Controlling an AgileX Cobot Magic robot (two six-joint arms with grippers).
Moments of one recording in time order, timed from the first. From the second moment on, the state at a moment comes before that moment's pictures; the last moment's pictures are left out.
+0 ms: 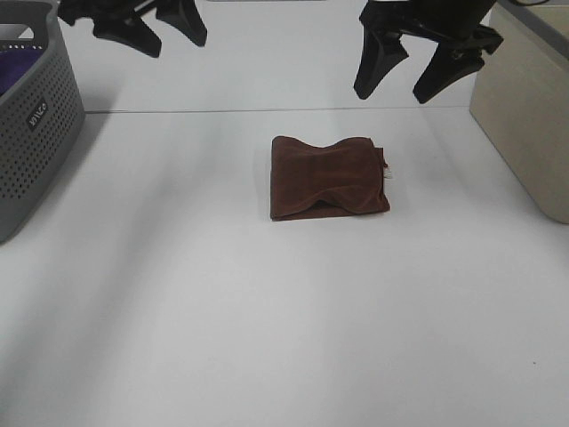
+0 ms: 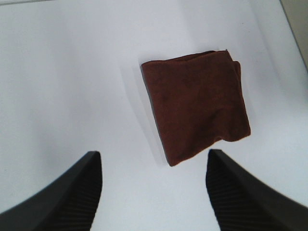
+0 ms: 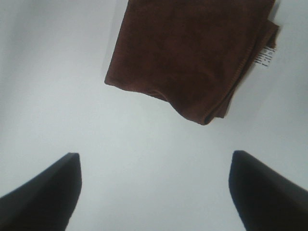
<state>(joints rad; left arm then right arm) -0.27 1.97 -1.85 -0.36 0.95 0.01 0.24 1.97 -1.82 0.28 1.21 -0.15</state>
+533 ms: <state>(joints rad) -0.27 1.56 -1.70 0.09 1.21 -0.16 0.25 1.49 -1.34 0.18 1.21 -0.12</state>
